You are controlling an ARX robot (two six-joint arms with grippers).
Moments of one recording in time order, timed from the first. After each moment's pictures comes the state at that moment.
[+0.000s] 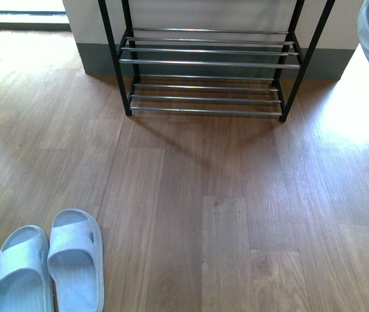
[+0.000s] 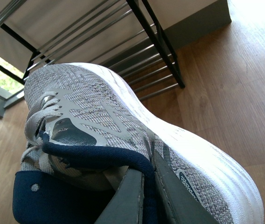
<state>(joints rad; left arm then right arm) -0.39 0.70 0.32 -0.16 -0.82 -0.44 -0.56 0.91 0.33 0.20 -0.68 0.30</state>
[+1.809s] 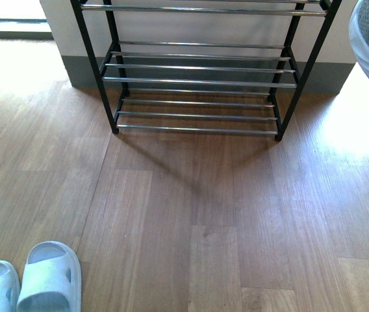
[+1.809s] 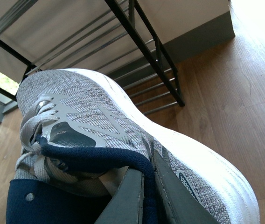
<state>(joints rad) -0.39 0.70 0.31 -0.16 -0.83 -0.43 -0.56 0.90 0.33 0.20 -0.69 0.30</state>
